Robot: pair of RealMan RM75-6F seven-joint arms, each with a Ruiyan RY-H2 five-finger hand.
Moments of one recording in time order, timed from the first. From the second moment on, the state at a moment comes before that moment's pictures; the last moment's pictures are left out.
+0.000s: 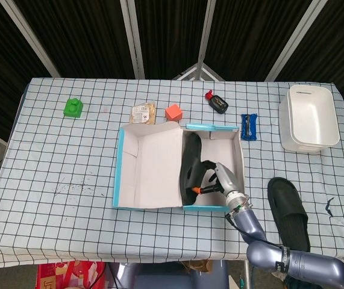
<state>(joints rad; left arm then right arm) -0.02 -0.95 -0.07 -1.71 1.35 1.48 0.03 0.67 -1.54 0.34 -1.73 -0.61 0.95 -0.08</state>
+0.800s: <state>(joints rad) -0.02 -0.95 -0.07 -1.72 1.35 1.48 0.02 0.70 -1.58 0.27 -1.68 -0.70 0.99 -0.18</state>
